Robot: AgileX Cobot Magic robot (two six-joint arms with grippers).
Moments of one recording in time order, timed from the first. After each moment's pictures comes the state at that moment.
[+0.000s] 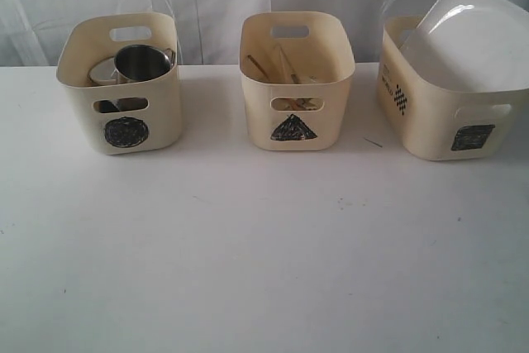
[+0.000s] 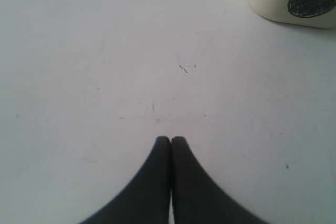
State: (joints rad) left arm 0.15 0.10 0.02 -0.10 0.42 -0.08; right arm -0.47 1.61 -1.70 1.05 0.78 -0.37
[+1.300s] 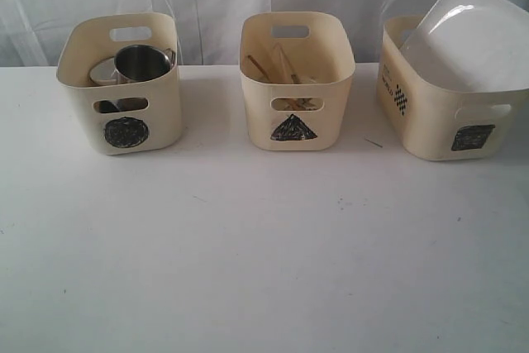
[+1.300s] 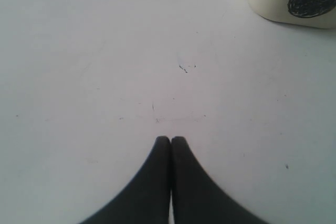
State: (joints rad) left arm 0.15 0.10 0.02 -0.10 0.42 -0.08; right arm -0.11 0.13 -0.32 0.92 0.51 -0.84
